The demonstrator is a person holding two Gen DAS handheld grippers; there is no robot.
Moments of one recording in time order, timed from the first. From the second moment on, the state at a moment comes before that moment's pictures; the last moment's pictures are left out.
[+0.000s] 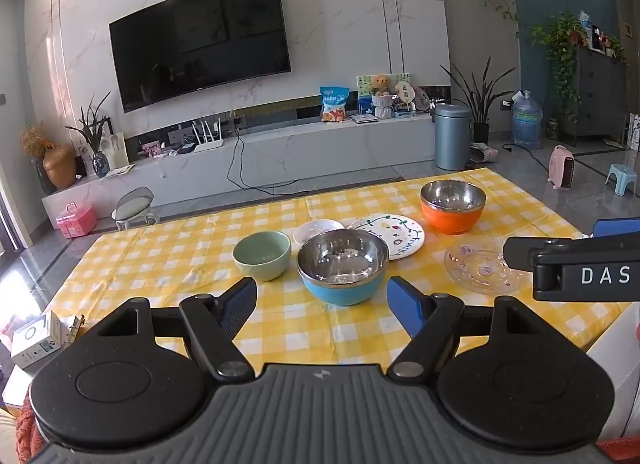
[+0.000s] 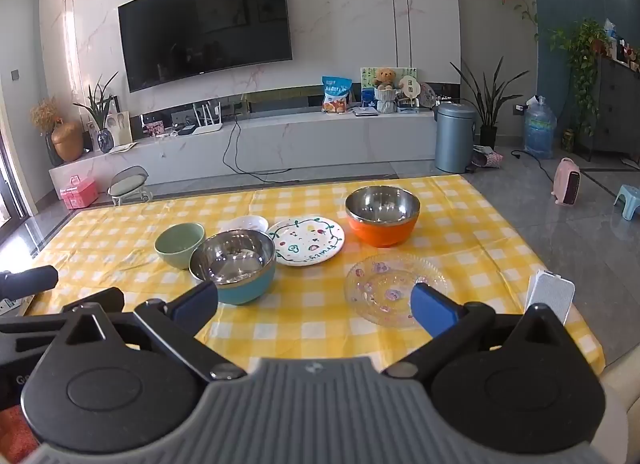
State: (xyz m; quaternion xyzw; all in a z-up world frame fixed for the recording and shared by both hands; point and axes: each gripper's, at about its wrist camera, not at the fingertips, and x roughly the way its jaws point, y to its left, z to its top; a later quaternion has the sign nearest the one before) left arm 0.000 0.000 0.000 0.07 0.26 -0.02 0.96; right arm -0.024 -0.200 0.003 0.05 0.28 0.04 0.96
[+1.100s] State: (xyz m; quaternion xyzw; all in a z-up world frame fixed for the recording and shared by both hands) left arm -0.001 0.003 -0.001 0.06 0.27 -0.02 0.96; right arm -0.022 -0.198 0.002 0.05 0.29 0.04 0.96
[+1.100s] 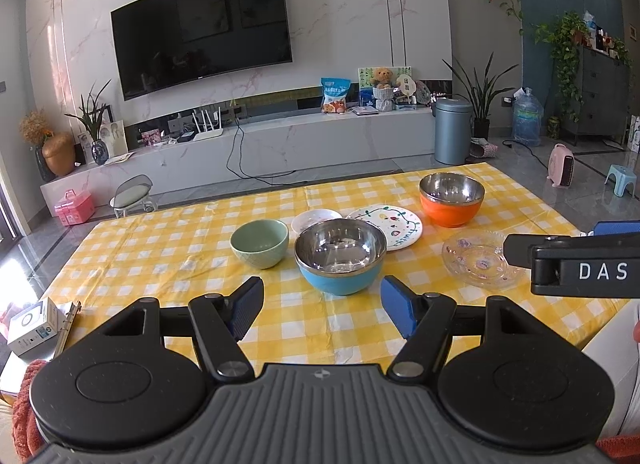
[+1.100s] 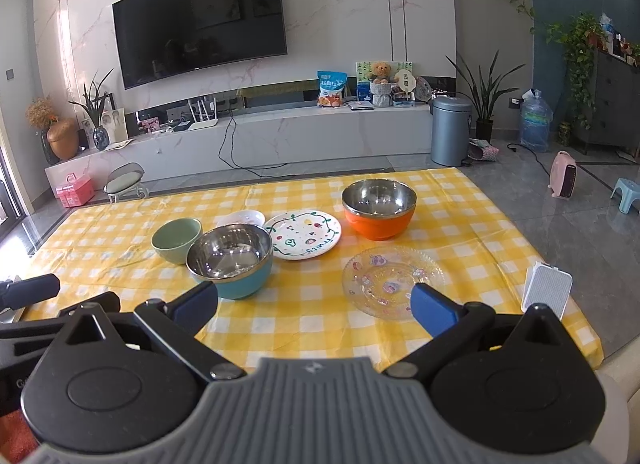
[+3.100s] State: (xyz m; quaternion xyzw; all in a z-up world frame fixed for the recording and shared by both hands) left arm -0.006 -0.005 -0.009 0.07 0.28 -0.03 0.96; right arm -0.024 -0.197 0.001 0.05 0.29 0.04 0.95
